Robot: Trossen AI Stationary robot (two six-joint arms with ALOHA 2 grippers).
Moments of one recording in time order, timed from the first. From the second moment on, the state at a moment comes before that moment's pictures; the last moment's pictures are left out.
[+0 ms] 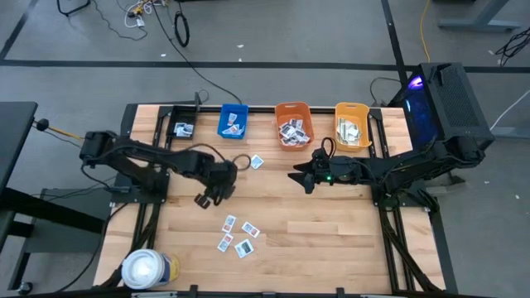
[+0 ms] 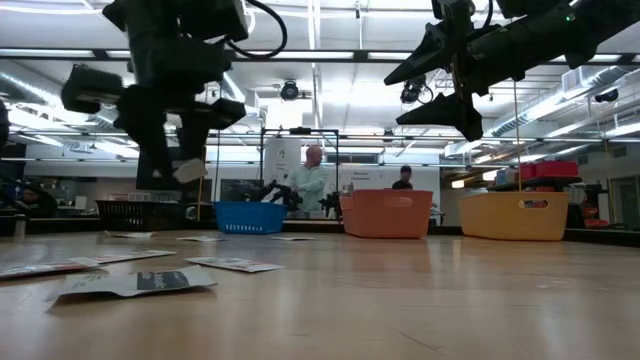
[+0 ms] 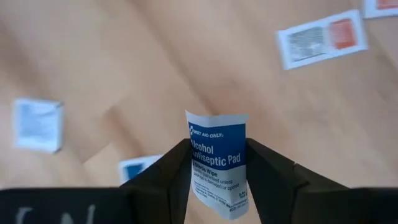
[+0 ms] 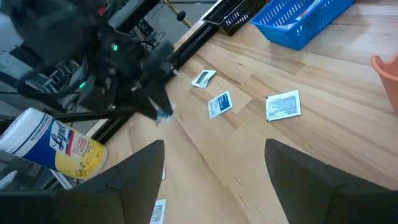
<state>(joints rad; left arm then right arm) -0.06 1.43 0.90 -0.69 0.02 0.59 0.09 1.22 0.55 0.31 0.27 0.78</state>
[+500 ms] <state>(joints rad) 0.24 1.24 0.90 -0.64 -0.05 0.59 0.09 1.22 0.55 0.32 0.27 0.78</state>
